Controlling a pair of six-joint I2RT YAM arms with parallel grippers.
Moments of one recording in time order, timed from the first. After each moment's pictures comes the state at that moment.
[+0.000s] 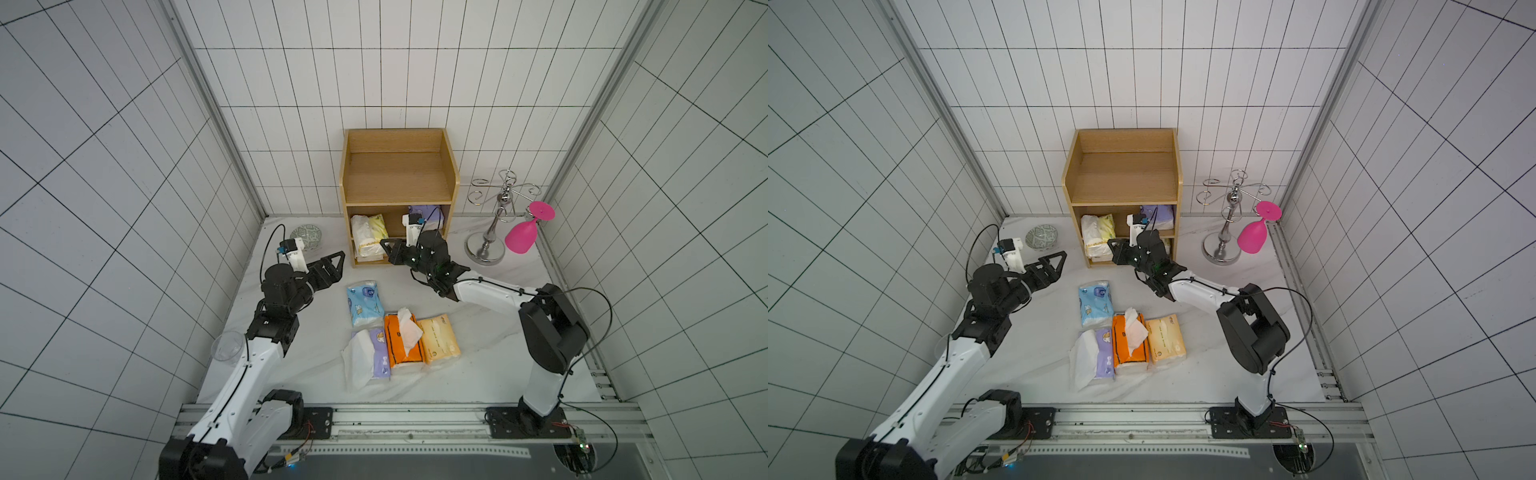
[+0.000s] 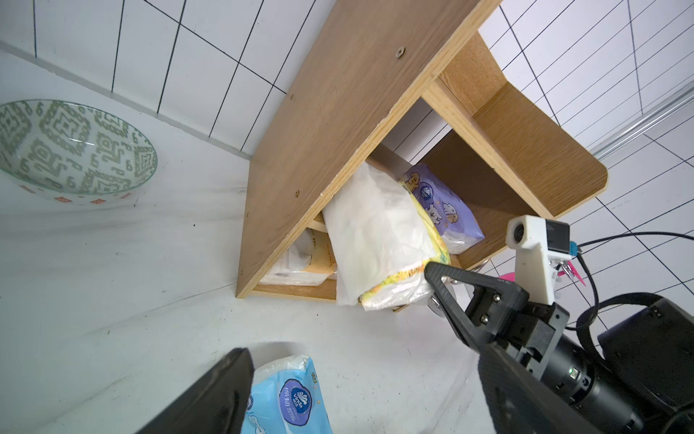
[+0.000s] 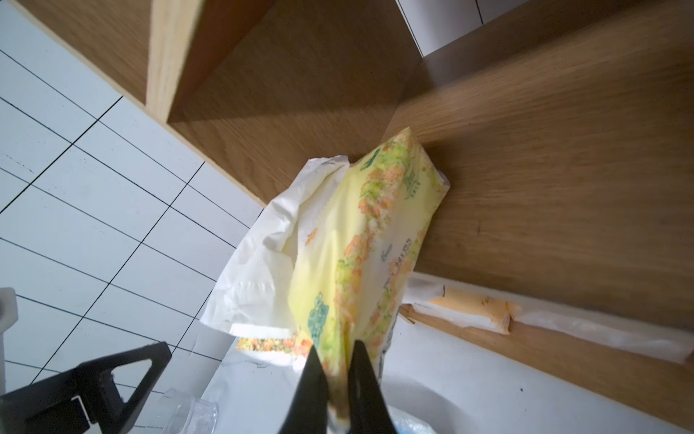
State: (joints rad) left arm -0.10 0.91 0.64 0.08 0.33 -0.65; right arm 0.80 1.79 1.20 0.39 -0.15 0.65
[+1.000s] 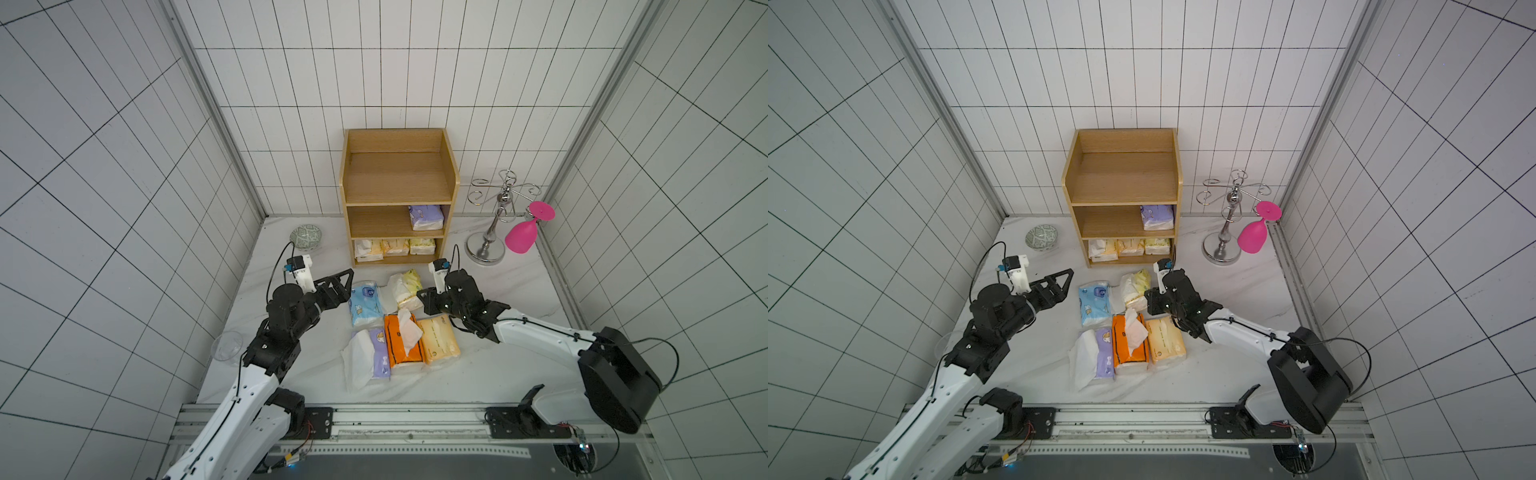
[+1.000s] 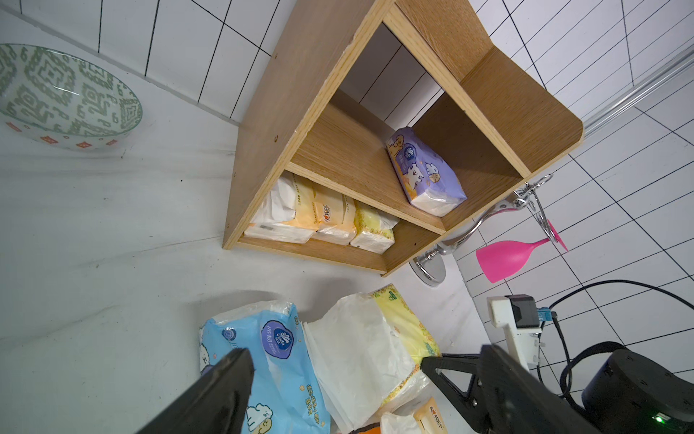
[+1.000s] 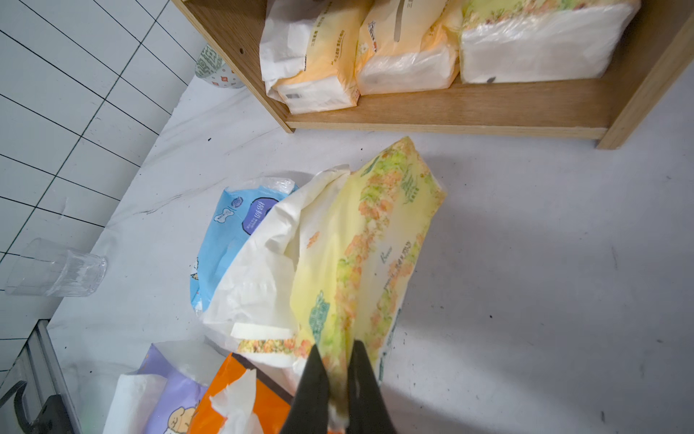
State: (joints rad) left arm -0.31 0.72 0.57 -0.08 0.16 -0.69; right arm 0.80 1.43 0.72 0.11 -0.08 0.48
